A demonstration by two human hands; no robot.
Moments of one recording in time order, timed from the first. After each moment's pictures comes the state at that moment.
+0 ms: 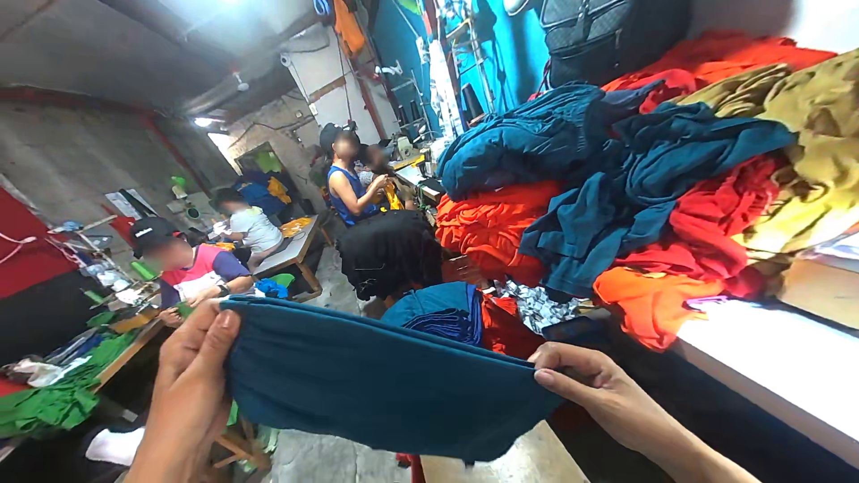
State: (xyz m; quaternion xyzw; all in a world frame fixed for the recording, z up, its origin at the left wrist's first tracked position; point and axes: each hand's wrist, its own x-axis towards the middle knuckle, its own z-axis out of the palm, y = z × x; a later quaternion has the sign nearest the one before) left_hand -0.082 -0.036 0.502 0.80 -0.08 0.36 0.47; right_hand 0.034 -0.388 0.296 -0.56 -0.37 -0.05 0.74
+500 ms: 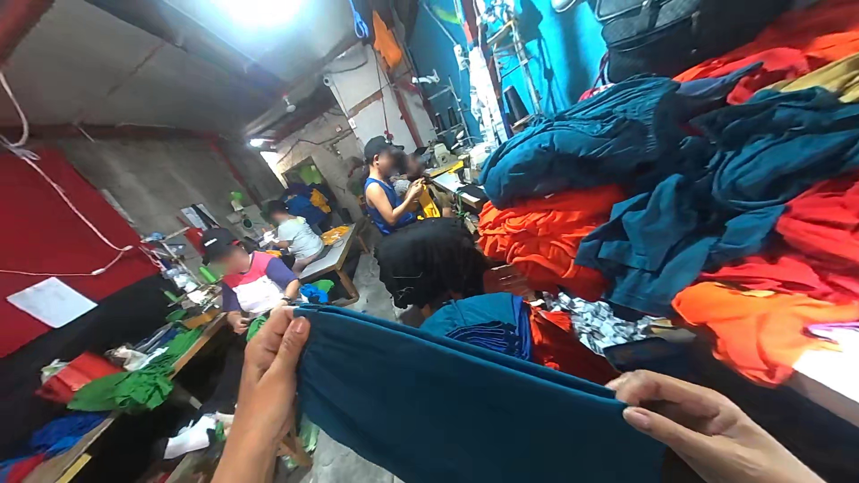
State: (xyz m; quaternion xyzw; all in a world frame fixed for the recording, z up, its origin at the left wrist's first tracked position) left_hand -0.086 -0.037 0.503 0.81 -0.07 0.37 0.45; right_hand 0.026 -0.394 0.297 -0.52 -0.39 -0.04 0.76
